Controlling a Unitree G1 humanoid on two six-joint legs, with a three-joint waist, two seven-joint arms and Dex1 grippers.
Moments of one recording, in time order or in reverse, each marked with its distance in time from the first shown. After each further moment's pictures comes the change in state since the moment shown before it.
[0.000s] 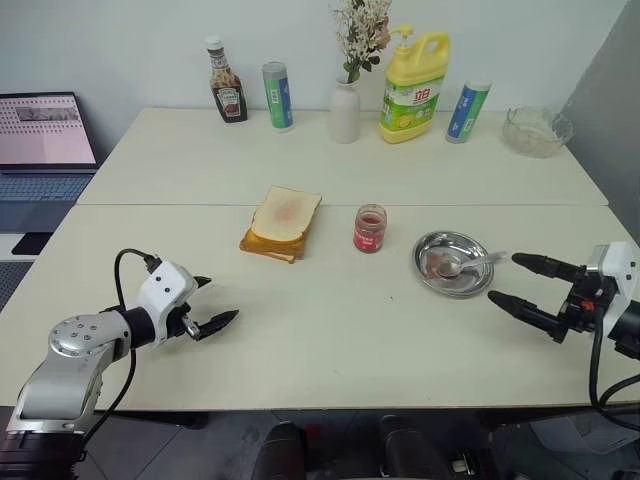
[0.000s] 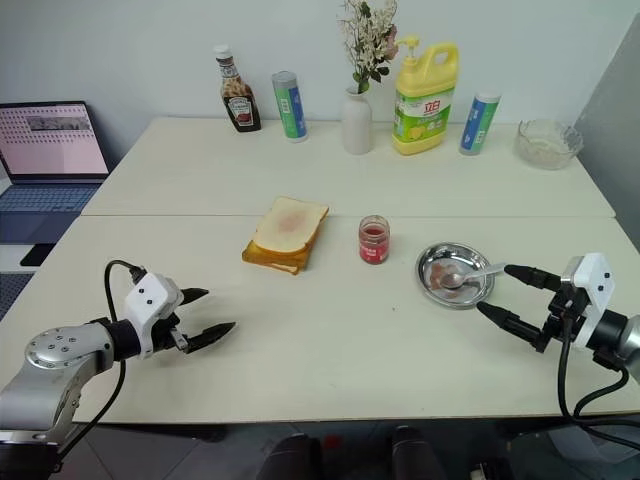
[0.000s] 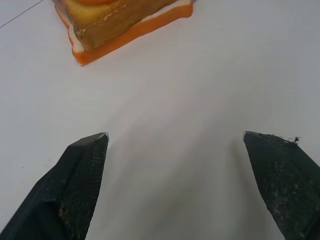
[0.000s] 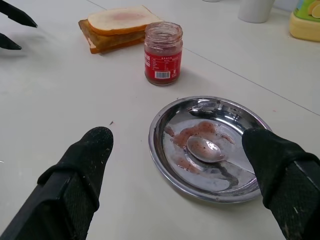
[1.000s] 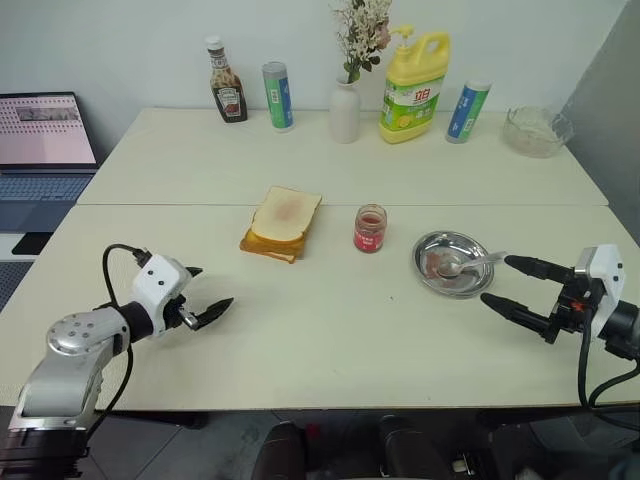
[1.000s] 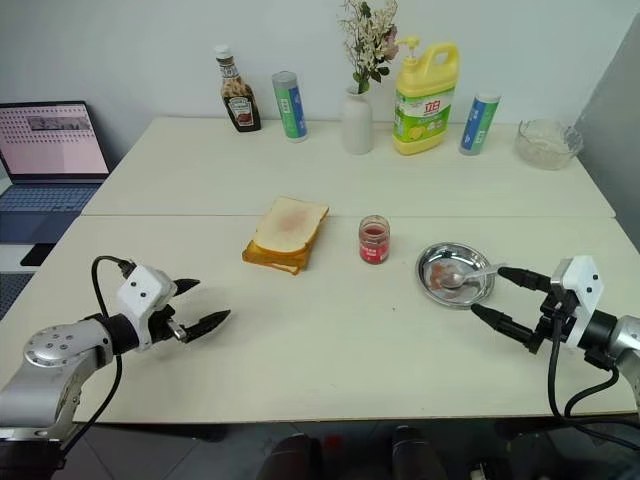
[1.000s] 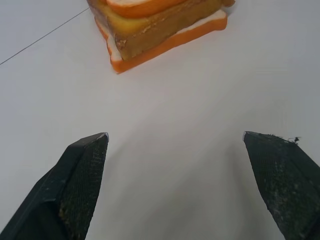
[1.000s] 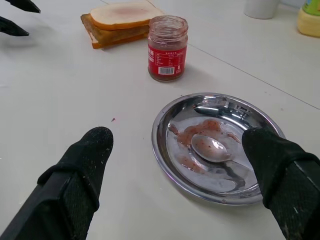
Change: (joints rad) left arm -0.029 -0.021 0.025 0.036 -0.008 -0.021 0.050; right arm -0.014 0.020 0.031 0.014 -0.042 -0.012 0.022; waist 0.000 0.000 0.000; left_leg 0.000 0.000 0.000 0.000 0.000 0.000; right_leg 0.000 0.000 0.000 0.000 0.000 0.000
